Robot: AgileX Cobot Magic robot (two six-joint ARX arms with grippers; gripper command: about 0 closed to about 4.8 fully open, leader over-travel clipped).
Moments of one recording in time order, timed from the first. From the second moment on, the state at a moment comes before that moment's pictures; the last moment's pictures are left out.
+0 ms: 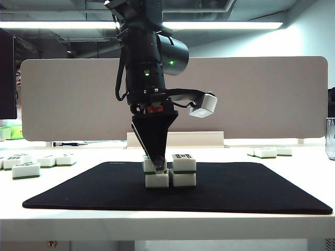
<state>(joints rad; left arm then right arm) -0.67 2.12 1.80 -1.17 0.16 0.72 0.00 0.01 0.81 -1.14 -0.46 0.20</state>
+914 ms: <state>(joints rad) -0.65 1.74 1.90 -1.43 -0.03 0.47 0.00 0.01 0.81 -1.14 -0.46 0.20</state>
